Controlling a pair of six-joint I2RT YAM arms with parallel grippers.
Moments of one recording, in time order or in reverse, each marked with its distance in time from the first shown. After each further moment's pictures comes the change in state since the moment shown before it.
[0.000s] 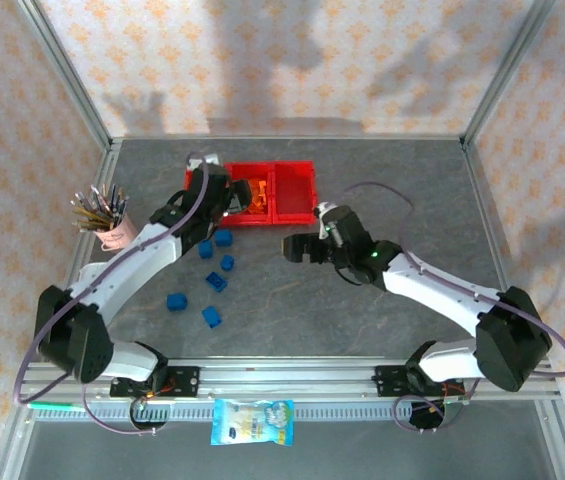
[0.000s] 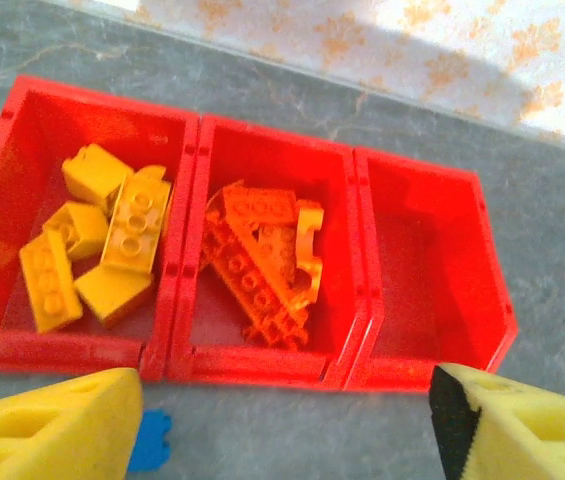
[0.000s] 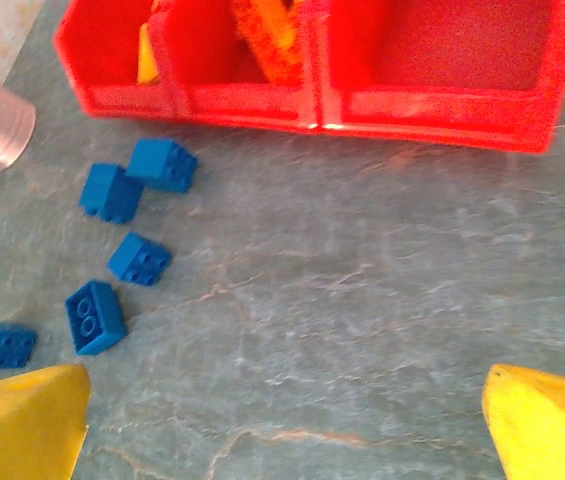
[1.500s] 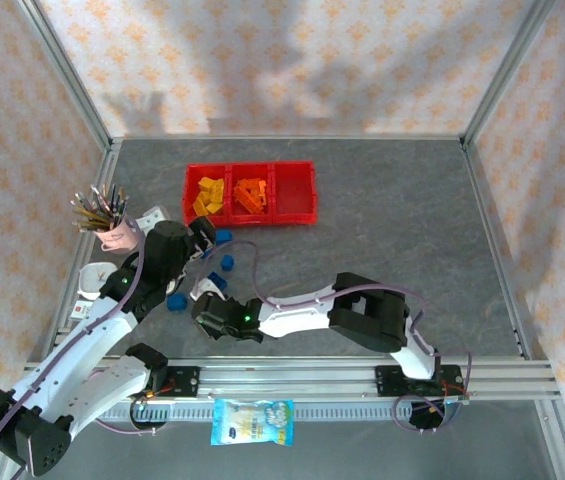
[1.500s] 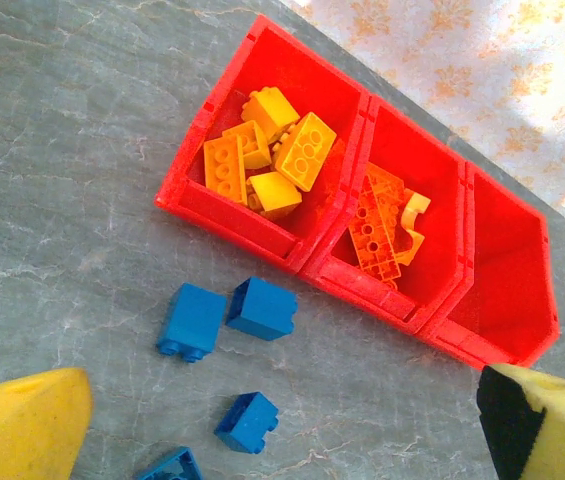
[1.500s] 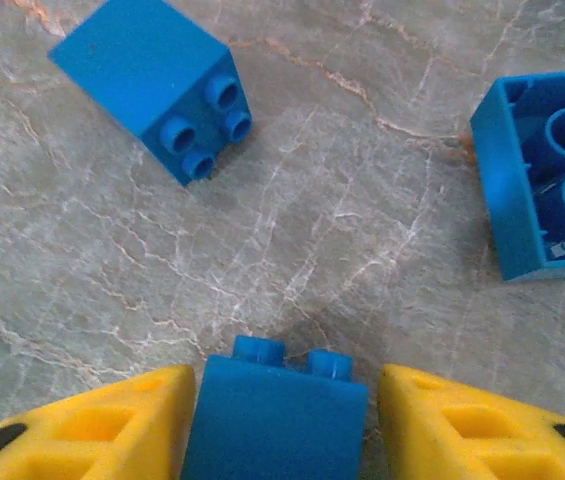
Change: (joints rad) left arm 0.005 -0.513 -0.352 -0.154 -0.135 -0.299; right arm 0.592 0.764 0.455 0.128 0.299 -0.087
